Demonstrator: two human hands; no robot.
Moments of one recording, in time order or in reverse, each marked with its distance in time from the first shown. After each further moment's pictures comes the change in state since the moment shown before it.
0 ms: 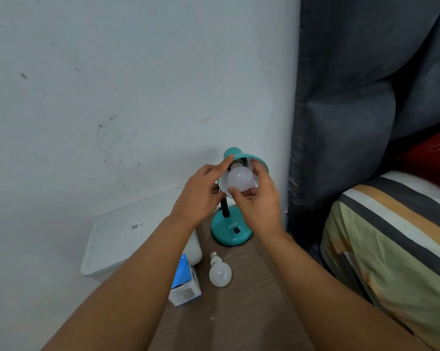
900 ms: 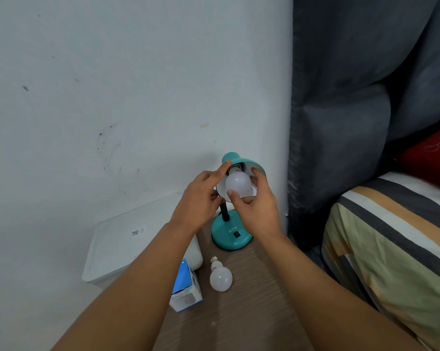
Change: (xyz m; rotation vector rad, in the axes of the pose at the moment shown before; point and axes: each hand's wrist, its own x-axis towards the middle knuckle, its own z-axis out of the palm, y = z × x) left_hand -0.001 -0.002 0.002 0.024 -0.001 0.011; right_hand -0.001 -0.004 -0.002 -0.003 -0.035 0.118
